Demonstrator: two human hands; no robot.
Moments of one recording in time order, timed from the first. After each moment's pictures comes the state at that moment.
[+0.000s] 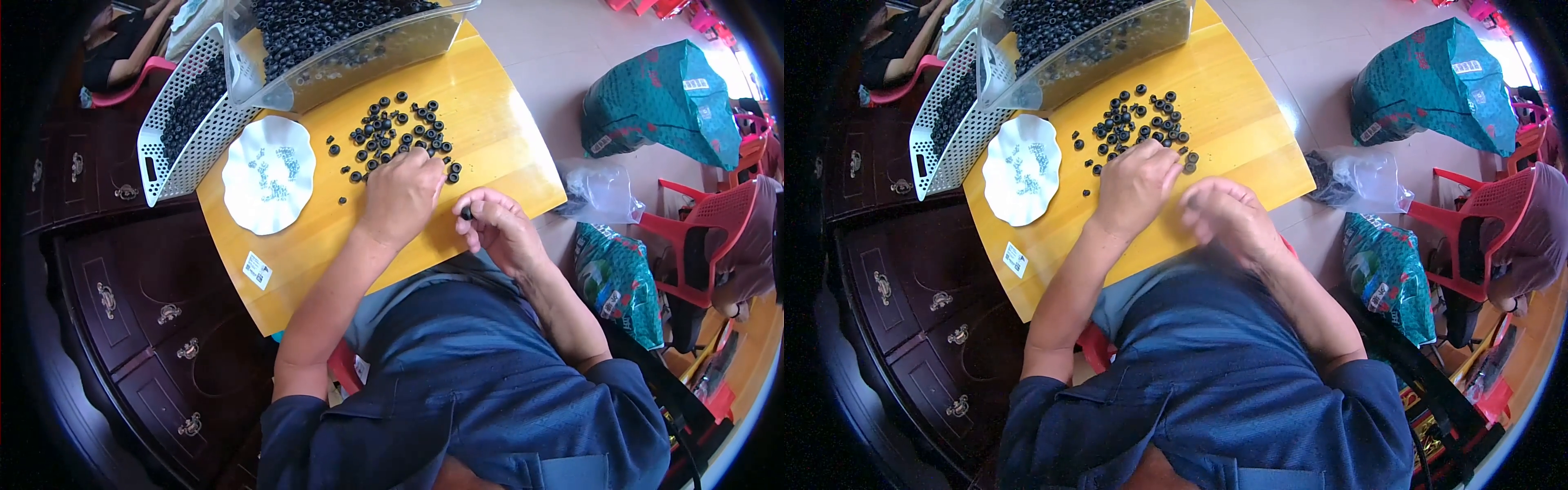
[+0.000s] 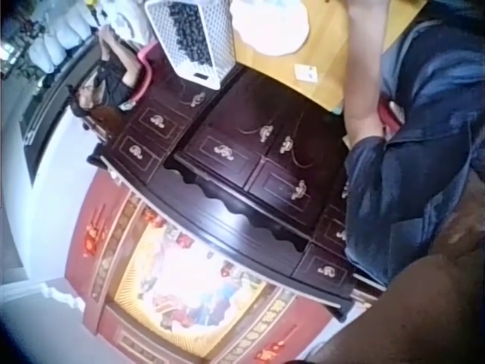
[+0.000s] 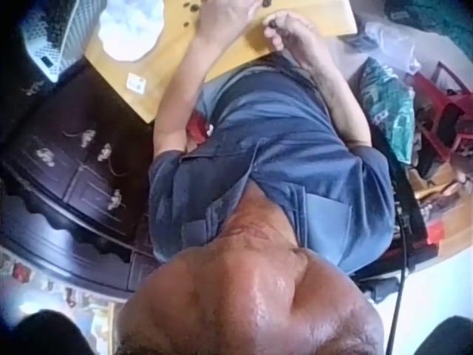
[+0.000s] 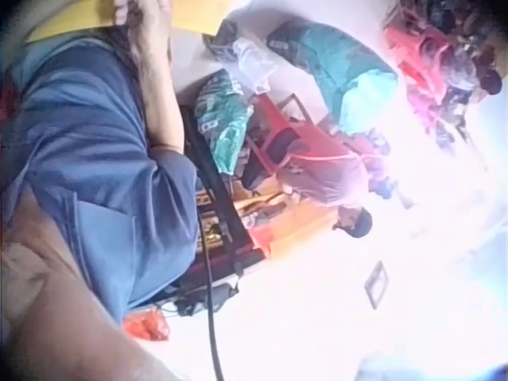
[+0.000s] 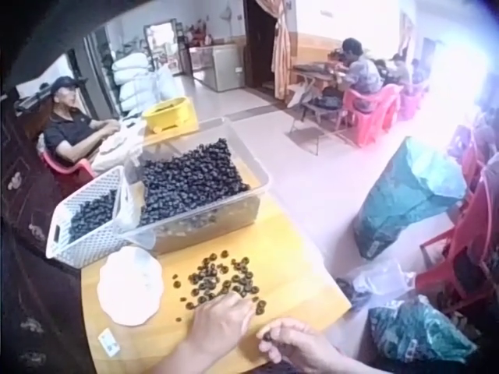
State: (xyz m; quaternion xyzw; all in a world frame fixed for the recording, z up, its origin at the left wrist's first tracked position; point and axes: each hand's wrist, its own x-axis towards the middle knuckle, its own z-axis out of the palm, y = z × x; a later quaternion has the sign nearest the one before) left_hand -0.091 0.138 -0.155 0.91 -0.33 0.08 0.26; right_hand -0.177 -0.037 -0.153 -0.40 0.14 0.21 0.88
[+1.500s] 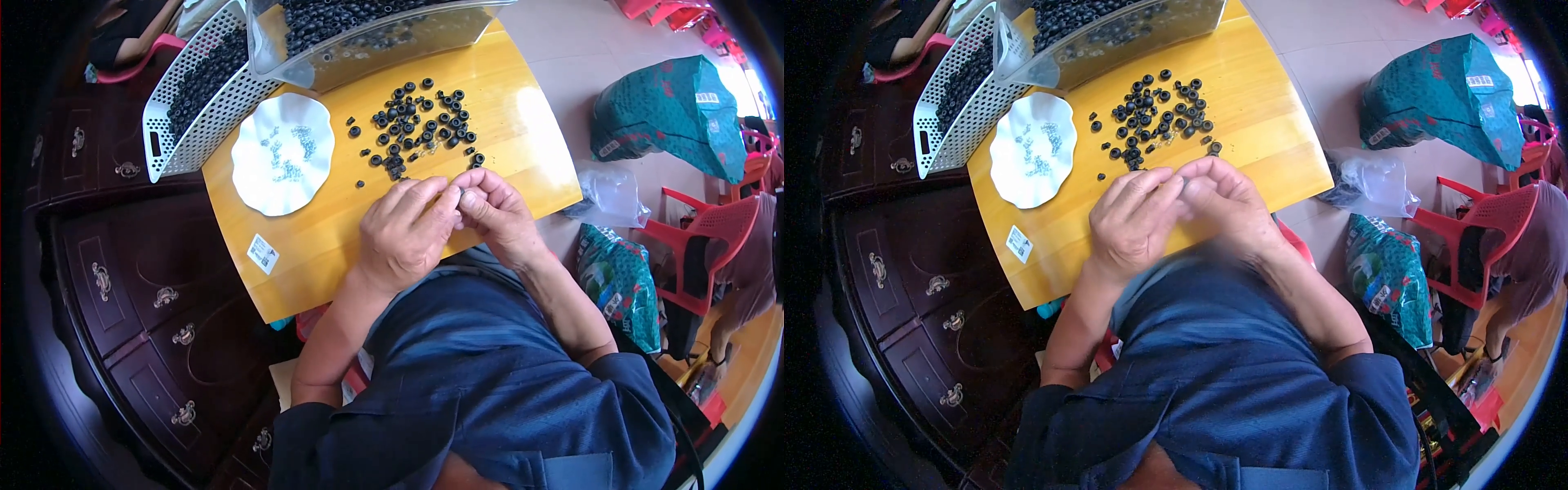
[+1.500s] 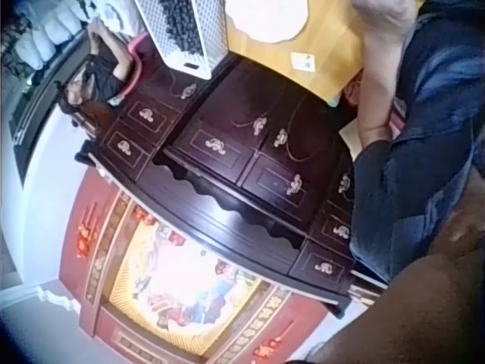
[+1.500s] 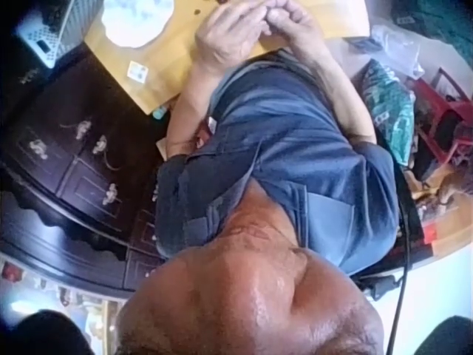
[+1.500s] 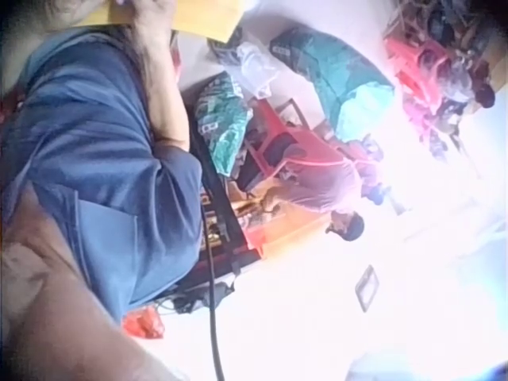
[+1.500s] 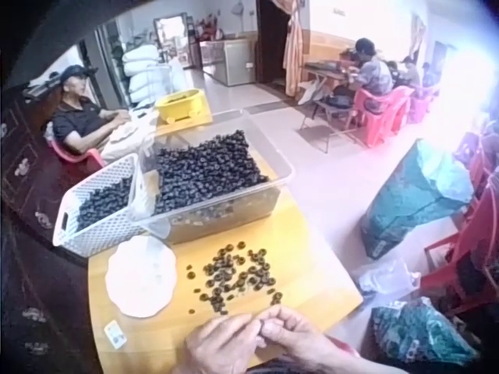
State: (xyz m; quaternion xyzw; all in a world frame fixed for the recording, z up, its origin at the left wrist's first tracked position) left_hand -0.145 0.174 -0.119 0.86 -0.32 0.17 0.35; right_hand -0.165 -0.003 -0.157 -0.40 0.06 0.20 0.89
